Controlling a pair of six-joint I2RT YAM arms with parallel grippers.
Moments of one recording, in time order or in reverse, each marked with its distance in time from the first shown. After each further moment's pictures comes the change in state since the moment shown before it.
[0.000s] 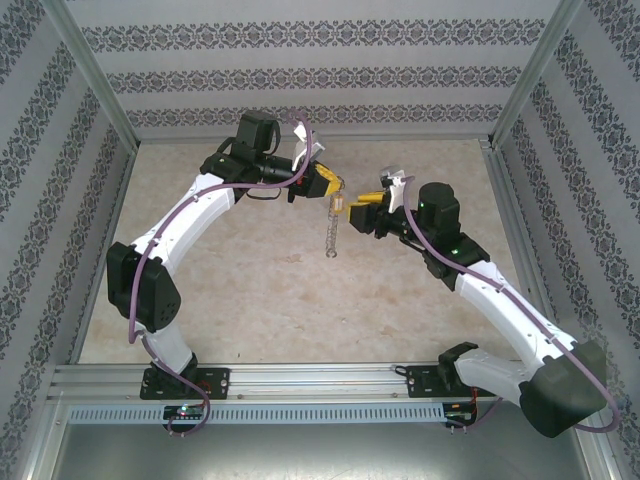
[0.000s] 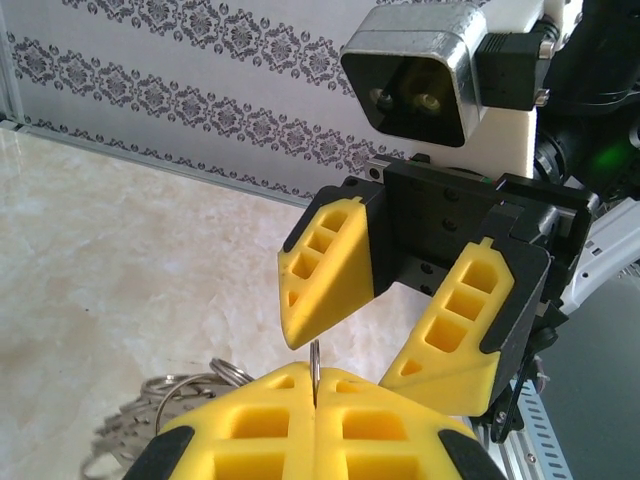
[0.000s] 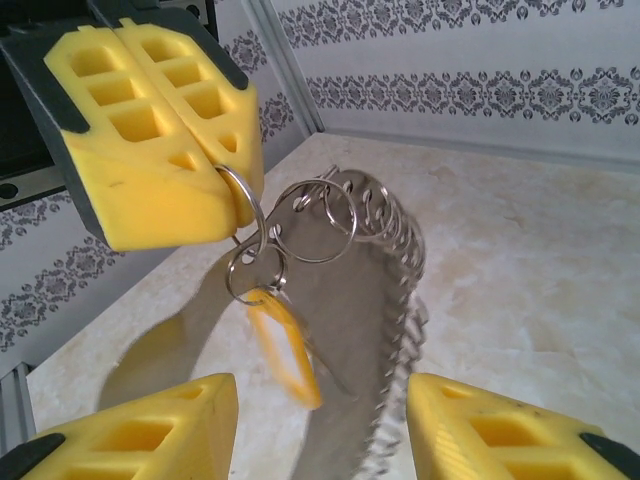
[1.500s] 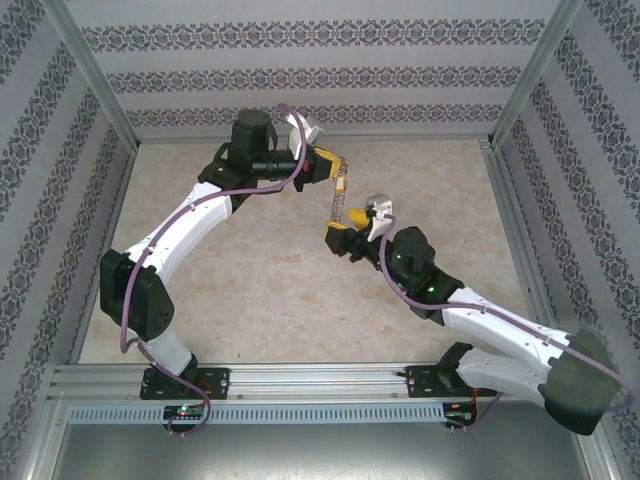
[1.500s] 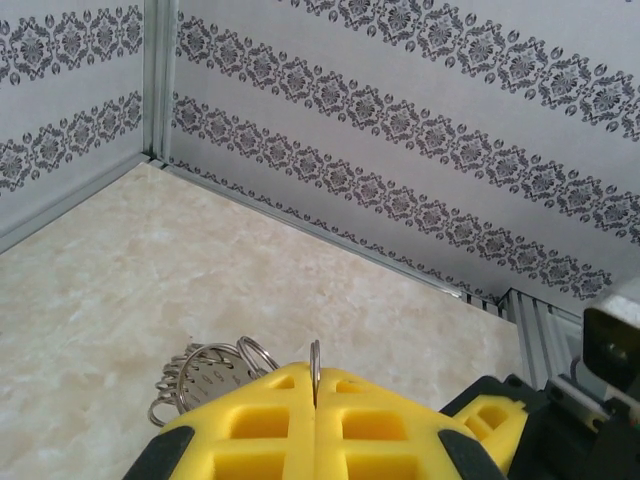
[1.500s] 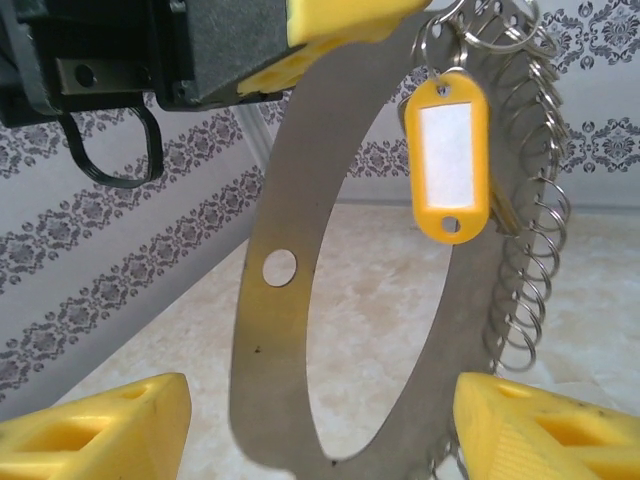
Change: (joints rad) left arm -0.022 -0.065 -0.093 0.287 -0.274 -0.276; right arm 0.345 -0.045 -0.247 0.387 0.521 0.098
